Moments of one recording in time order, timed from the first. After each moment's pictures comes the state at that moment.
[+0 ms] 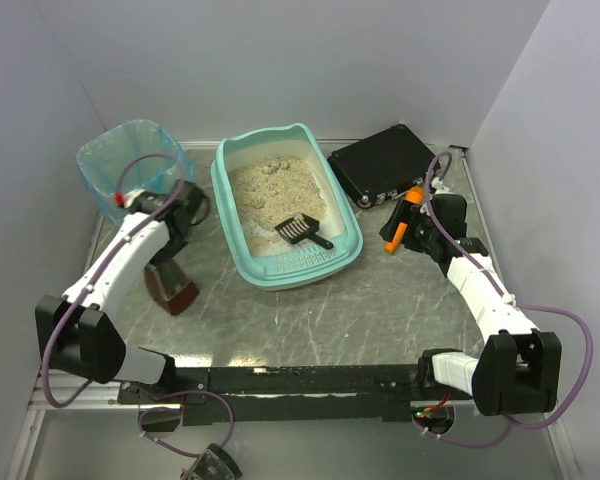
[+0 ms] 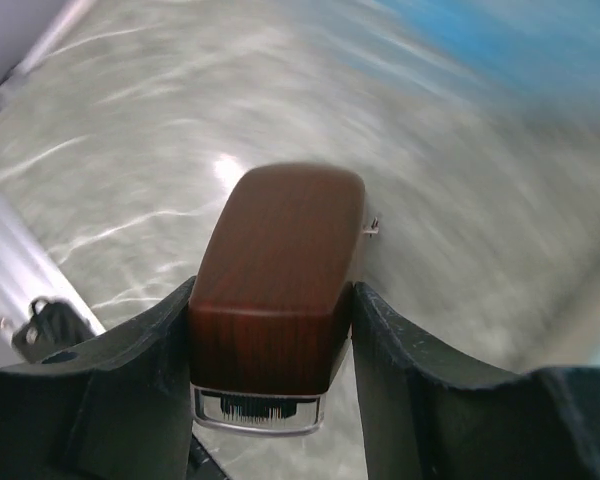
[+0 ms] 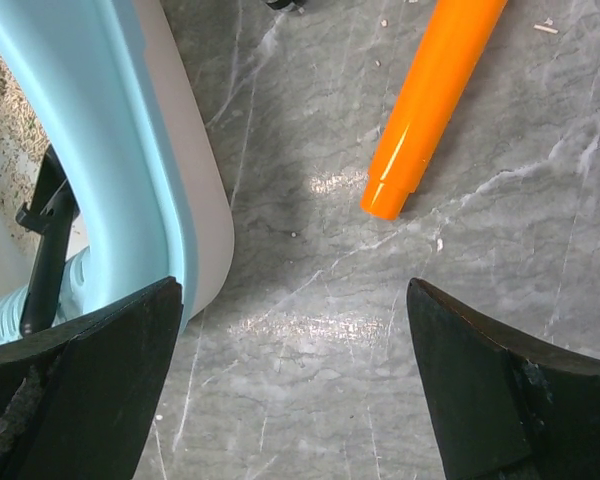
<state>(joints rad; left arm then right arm) -0.33 1.40 1.27 -1.26 -0.70 -1.12 0.02 1.17 0.81 -0.34 -0.19 0.38</state>
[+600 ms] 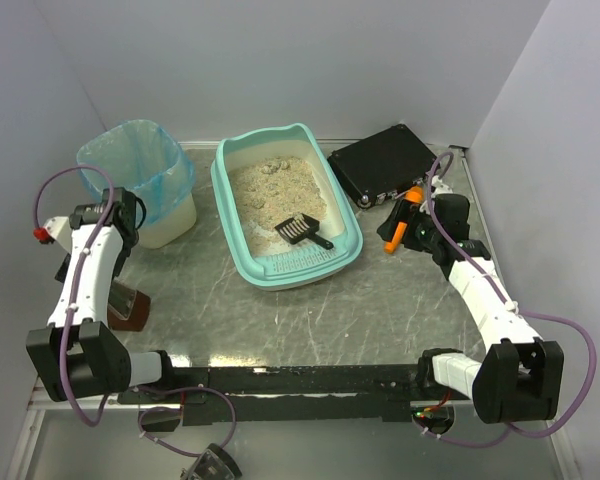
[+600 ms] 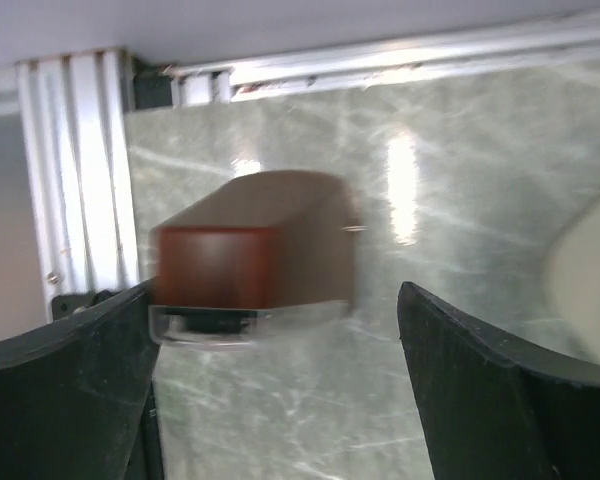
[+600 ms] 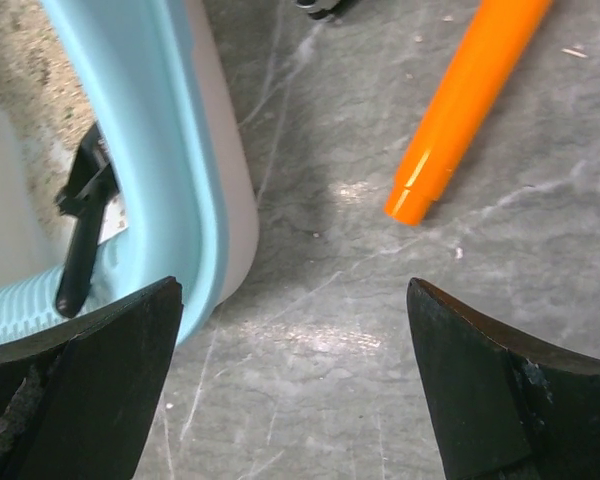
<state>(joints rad) 0.14 1.29 1.17 -1.33 -0.79 -1.29 0.02 1.14 0.81 -0.33 -0.24 0.36</state>
